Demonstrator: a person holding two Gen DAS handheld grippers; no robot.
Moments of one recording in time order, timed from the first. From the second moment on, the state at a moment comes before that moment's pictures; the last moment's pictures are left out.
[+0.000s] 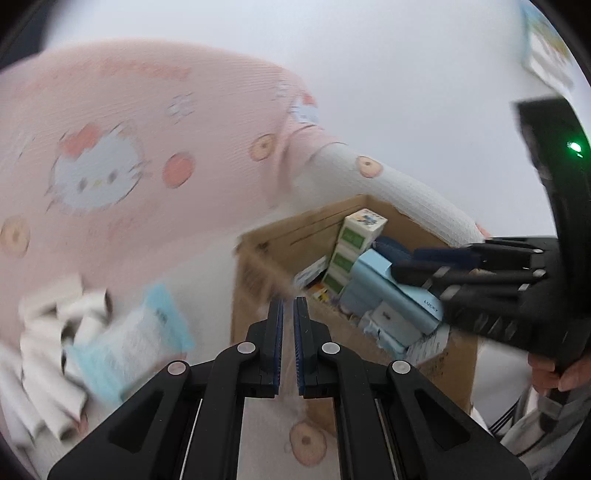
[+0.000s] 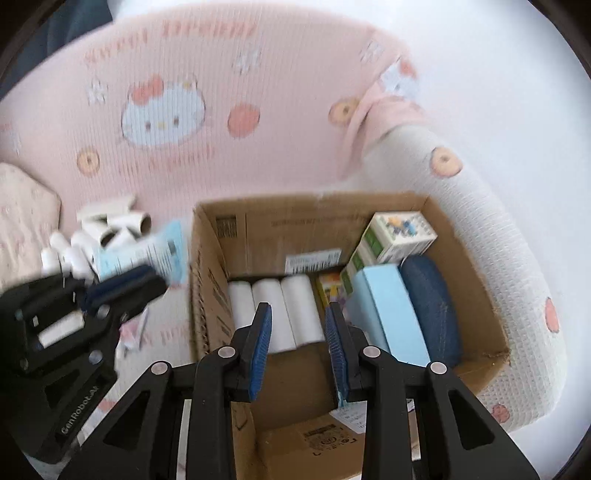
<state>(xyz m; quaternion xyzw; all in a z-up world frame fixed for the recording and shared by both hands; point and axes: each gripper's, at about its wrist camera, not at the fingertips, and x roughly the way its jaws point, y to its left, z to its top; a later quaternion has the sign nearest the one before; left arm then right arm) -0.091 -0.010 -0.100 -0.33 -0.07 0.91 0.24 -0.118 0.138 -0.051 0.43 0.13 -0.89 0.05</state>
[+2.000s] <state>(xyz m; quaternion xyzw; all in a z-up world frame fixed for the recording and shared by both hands) -0.069 -0.299 -0.288 -0.43 -0.46 0.78 -0.02 -0.105 -0.141 -0.257 0.44 0.07 -0.77 0.45</state>
